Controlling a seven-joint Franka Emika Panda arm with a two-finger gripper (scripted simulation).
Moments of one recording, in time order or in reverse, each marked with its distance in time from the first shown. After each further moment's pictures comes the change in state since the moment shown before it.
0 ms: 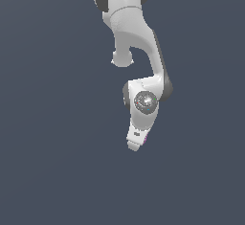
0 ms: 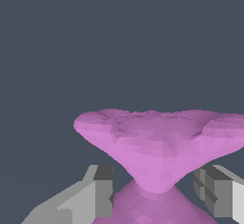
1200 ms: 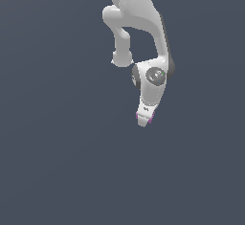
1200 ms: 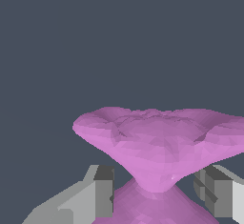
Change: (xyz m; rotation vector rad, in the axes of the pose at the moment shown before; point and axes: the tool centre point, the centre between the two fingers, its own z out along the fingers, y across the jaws) arm -0.001 -0.117 0.010 0.001 -0.001 -0.001
